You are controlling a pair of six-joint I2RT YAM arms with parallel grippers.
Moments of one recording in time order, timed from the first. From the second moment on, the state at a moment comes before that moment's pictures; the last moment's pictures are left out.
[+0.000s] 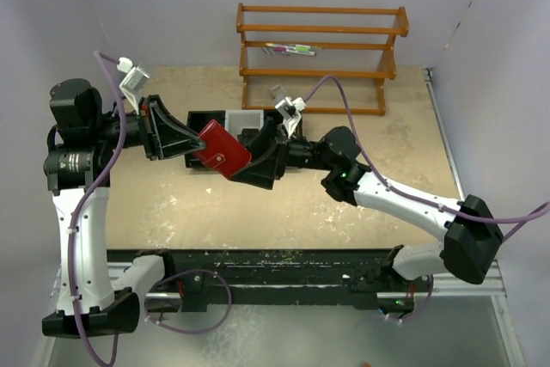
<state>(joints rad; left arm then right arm) 0.11 1.02 1.46 -0.74 1.42 -0.29 0.88 1.35 0.96 0.70 -0.66 0.75</state>
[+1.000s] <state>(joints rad) 0.11 1.09 1.51 -1.22 1.25 0.46 0.87 1.49 1.55 -0.21 -0.70 0.33</state>
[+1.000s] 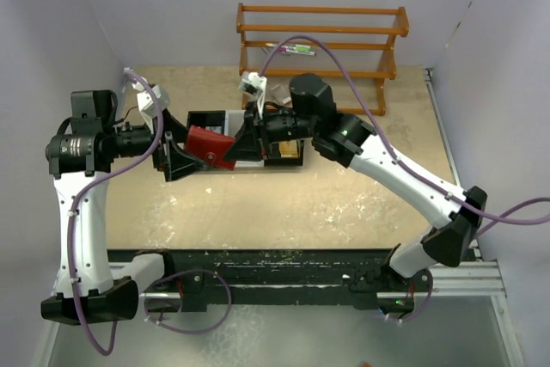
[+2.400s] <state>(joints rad) 0.08 1.22 1.45 -1.45 1.34 0.76 0.91 1.68 1.88 -0.77 -0.62 -0.03</state>
